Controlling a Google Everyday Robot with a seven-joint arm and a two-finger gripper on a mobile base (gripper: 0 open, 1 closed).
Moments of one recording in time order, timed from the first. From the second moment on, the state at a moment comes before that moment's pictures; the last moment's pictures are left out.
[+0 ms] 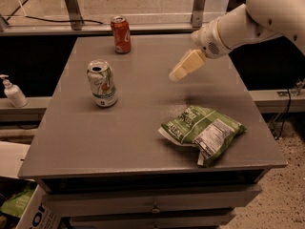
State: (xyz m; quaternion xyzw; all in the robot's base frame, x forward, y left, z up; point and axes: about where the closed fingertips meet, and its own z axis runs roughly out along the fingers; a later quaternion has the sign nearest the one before) arm 0.664 -0.099 0.891 -0.51 0.75 0.14 0.38
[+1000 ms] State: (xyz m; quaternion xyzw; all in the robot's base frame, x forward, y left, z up) arm 0.733 -0.019 0.853 -0.51 0.73 0.17 0.42
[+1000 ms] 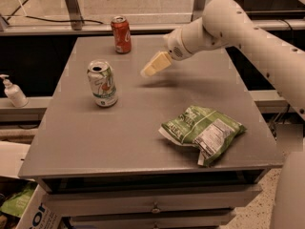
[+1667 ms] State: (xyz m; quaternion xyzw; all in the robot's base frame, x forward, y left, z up) arm 0.789 0.032 0.855 -0.48 0.72 0.19 0.47
